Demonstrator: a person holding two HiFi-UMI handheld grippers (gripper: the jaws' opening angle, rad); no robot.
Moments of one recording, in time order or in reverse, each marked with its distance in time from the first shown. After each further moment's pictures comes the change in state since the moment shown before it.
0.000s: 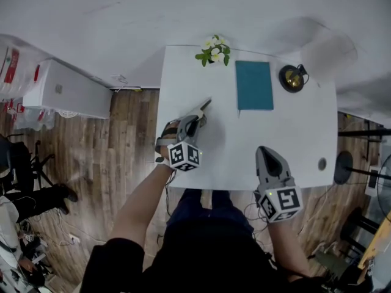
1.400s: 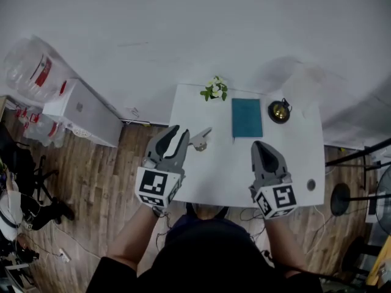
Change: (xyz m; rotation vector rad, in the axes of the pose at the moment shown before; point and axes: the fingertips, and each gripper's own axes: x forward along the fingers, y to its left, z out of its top) left arm -0.259 0.144 0.171 -0.652 -0.457 0.222; right arm -0.053 0.039 0.142 -0.167 -0.330 0.068
